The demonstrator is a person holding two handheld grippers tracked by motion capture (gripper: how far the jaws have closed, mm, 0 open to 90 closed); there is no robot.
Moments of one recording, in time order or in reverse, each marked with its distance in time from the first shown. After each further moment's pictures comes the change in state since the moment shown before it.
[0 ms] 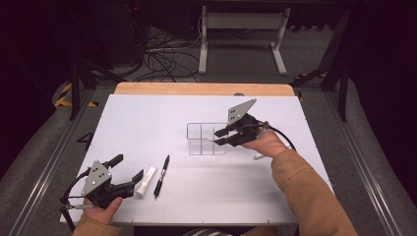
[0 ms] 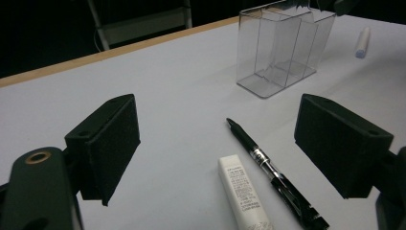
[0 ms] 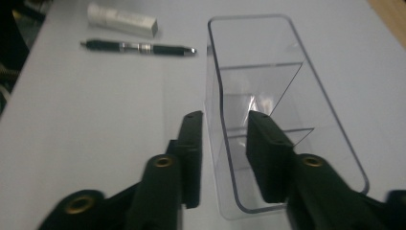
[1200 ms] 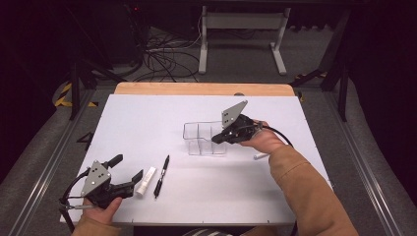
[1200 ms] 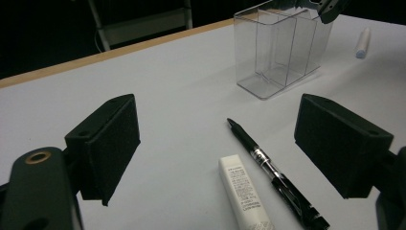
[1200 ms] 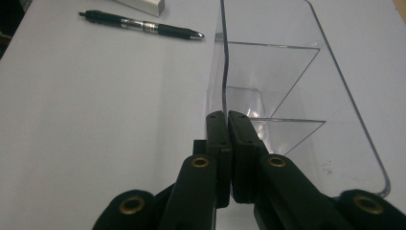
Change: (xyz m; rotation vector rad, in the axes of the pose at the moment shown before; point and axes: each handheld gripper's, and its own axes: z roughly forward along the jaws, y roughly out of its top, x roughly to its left) left arm 0.000 -0.001 -0.002 -0.001 0.002 -0.005; right arm -0.004 0.005 0.014 0.091 0.032 -0.121
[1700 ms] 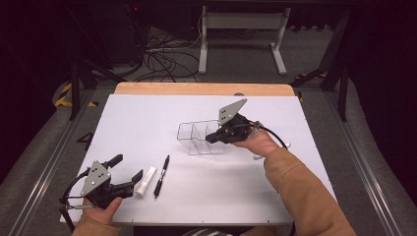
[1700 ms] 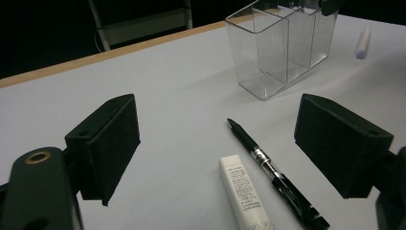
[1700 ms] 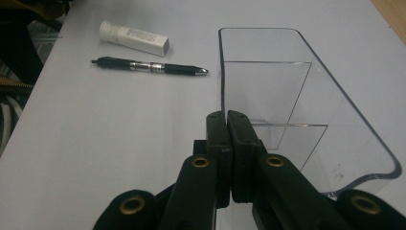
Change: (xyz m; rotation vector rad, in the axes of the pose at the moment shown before) left arm 0.000 0.000 0.000 -0.002 0.001 -0.001; right arm 0.006 0.013 0.002 -0.098 0.004 0.089
